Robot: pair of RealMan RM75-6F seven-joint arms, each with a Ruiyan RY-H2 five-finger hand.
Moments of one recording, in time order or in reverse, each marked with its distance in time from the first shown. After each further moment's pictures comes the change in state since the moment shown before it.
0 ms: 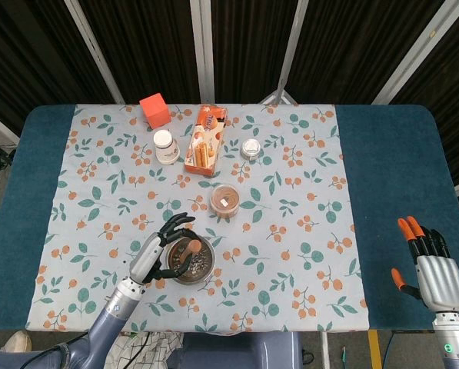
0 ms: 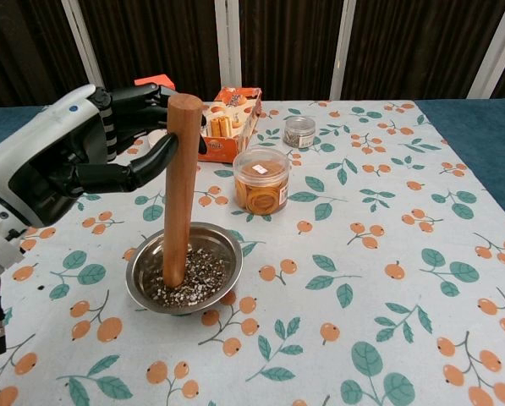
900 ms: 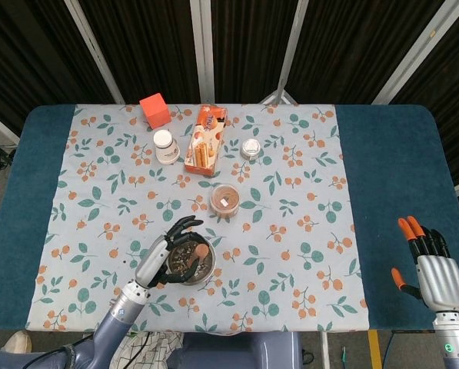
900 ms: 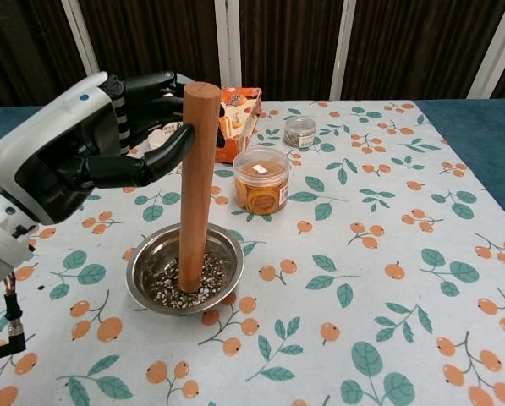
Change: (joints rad) left arm -0.007 -0.016 -0.006 -0.045 0.030 0.007 0.024; right arm 0.002 0.003 0.001 -0.002 0.003 -0.005 0.014
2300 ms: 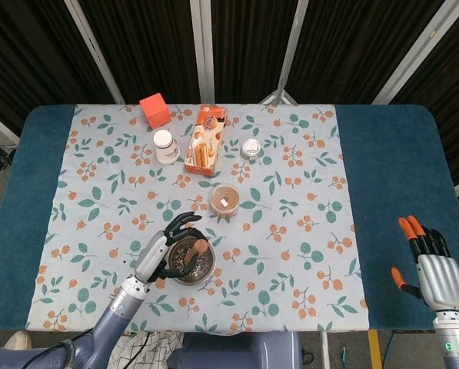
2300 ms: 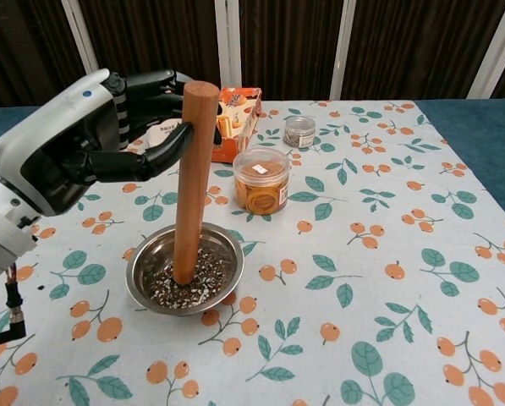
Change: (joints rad) left arm -0.015 0.003 -0.024 0.031 -0.007 -0.015 0.003; right arm 0.003 0.005 0.003 -0.005 0.013 -0.011 0.016
